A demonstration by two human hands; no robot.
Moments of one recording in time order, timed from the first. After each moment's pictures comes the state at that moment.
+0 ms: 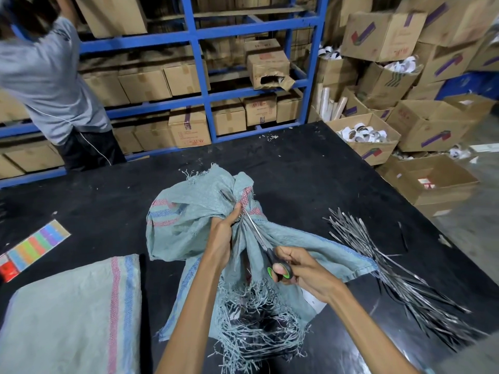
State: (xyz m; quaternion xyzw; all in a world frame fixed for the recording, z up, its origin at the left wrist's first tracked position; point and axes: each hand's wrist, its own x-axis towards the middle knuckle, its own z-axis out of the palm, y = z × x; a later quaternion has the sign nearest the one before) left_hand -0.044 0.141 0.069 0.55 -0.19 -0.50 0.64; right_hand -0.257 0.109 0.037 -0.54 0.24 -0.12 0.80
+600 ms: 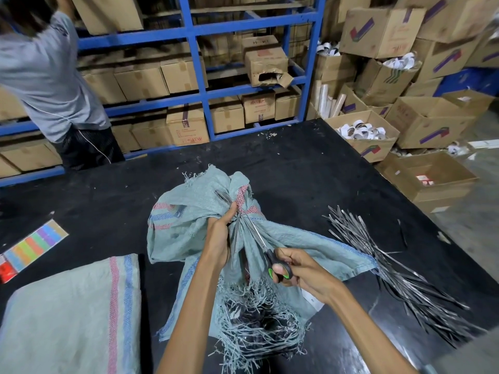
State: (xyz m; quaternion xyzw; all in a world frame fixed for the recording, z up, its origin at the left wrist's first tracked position) left_hand -0.038 0.142 0.063 0.54 -0.15 -0.50 0.65; right_hand -0.257 0.107 0.022 -0.53 0.28 -0.12 0.79
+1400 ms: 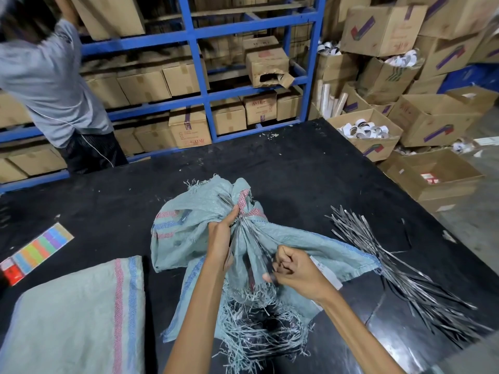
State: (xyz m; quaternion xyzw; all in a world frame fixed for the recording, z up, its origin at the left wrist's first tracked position) left_hand -0.037 0.139 0.051 0.61 -0.12 -0.47 0.63; right_hand -0.243 0.120 0.018 -0.59 0.30 -0.21 0.72
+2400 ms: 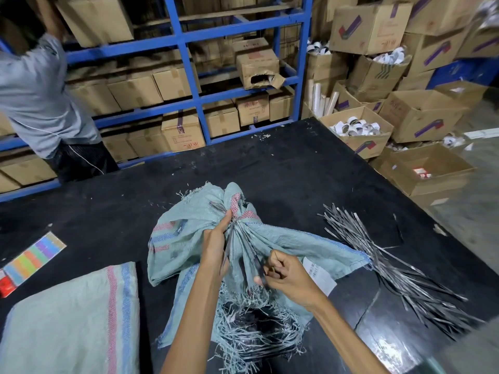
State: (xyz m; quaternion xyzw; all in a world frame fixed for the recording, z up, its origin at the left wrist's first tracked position) left_hand -0.058 0.142 0.056 0.55 -0.08 -0.52 0.65; right_hand -0.250 0.129 0.007 -0.60 0.32 -0.26 0.68
